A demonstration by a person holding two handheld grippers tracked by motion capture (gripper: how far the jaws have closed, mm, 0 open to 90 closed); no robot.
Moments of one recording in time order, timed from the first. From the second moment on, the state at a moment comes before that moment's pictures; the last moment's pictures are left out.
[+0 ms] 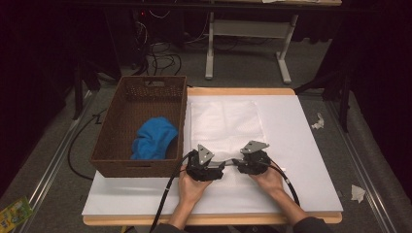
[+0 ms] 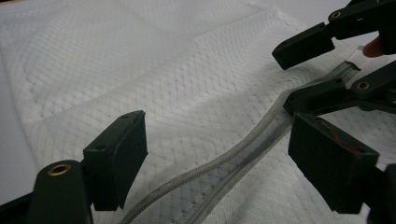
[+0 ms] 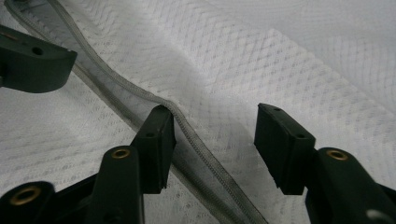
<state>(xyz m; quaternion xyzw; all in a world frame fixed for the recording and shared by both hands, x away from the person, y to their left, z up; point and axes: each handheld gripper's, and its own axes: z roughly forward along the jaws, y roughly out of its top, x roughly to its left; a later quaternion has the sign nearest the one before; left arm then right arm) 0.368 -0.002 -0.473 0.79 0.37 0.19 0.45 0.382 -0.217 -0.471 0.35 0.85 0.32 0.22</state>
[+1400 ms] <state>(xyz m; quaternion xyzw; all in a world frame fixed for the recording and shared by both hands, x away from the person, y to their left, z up) 0.355 -0.005 -0.482 0.80 0.39 0.24 0.40 0.405 -0.205 -0.469 0.34 0.87 0.31 0.19</state>
